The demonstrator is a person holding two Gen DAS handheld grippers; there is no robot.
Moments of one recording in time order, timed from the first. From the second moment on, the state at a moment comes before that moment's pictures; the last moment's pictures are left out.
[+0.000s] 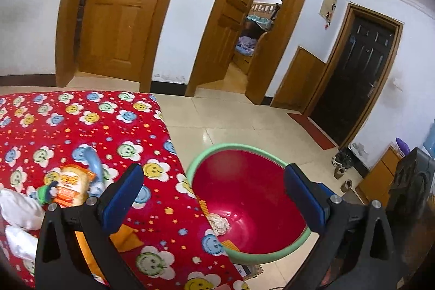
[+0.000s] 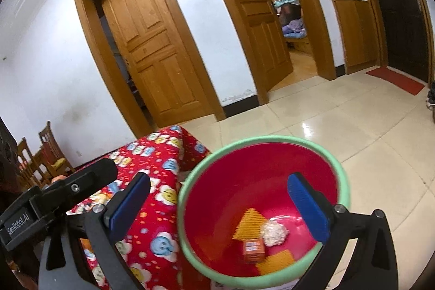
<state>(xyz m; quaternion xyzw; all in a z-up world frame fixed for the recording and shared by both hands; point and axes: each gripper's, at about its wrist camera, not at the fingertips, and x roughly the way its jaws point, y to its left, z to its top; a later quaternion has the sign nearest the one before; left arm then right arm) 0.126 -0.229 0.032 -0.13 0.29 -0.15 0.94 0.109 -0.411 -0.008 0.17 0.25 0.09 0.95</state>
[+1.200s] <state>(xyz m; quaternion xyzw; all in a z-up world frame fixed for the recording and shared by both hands) 0.083 -0.089 0.072 -0.10 0.26 -0.06 0.96 0.128 -0.277 0.008 0.18 0.25 0.23 0.92</state>
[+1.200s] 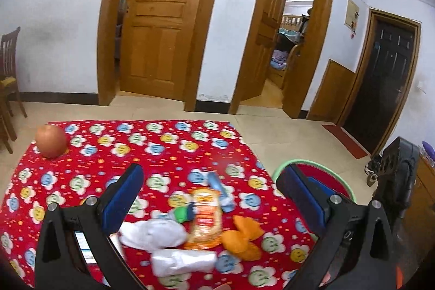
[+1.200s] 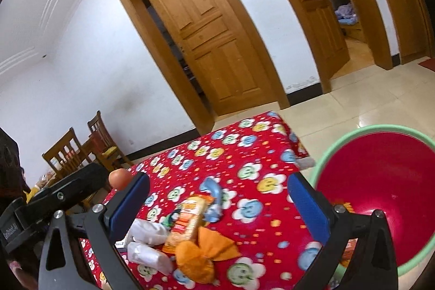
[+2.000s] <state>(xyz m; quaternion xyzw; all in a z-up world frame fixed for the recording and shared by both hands) 0.052 0.017 -0.019 -0.10 0.37 0.05 0.92 0.124 -0.229 -0.017 0.12 0.31 0.24 0.91</state>
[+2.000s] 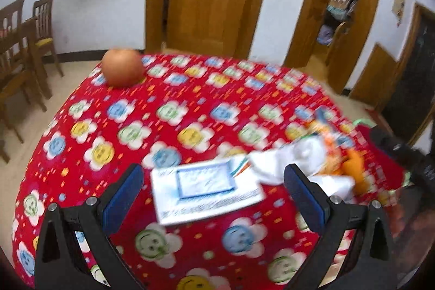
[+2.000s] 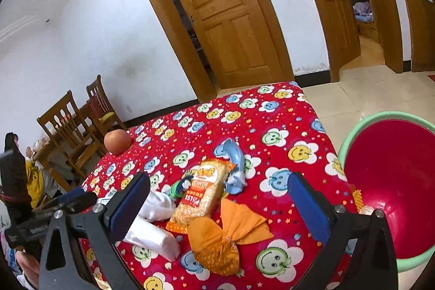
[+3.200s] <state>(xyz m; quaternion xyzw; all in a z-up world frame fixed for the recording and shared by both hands) 0.045 0.030 -0.022 -0.14 0.35 0.06 0.93 0.109 -0.227 -0.036 0.10 0.38 0.26 0.88</state>
